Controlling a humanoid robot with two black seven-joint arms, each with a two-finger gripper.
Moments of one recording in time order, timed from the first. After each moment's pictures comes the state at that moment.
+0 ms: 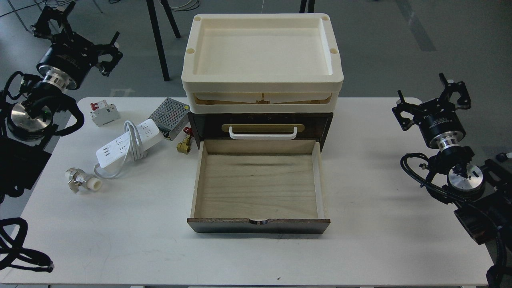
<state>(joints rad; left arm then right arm) -0.82 0.44 -0.94 -0.60 -0.27 -0.49 -0.01 0.59 -0.35 0.85 0.64 0.32 0.49 0.25</state>
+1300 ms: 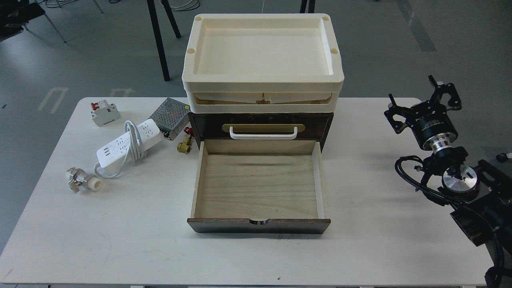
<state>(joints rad) -0.86 0.93 -0.91 -1.05 1.12 -0.49 -0.01 0.59 -0.34 0.84 0.65 0.30 0.49 0.25</state>
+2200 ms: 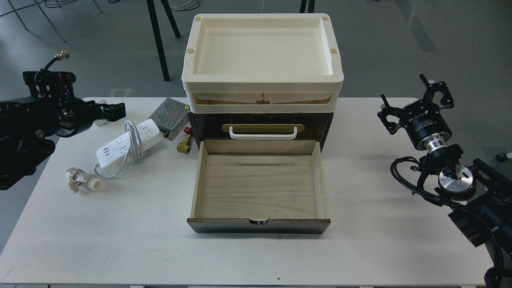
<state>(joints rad) -0.86 0.65 -0.38 -0.85 1.63 -0.26 0.05 0.59 -0.34 0.83 0.67 0.27 0.49 0.25</state>
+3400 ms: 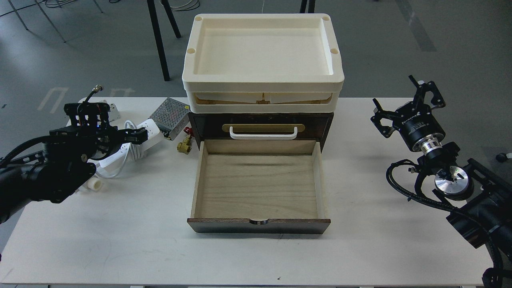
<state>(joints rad) -0.80 0.47 -0.28 -0.66 1.63 -0.16 0.04 0.59 -0.33 0.82 0.67 0.17 0.49 0.25</state>
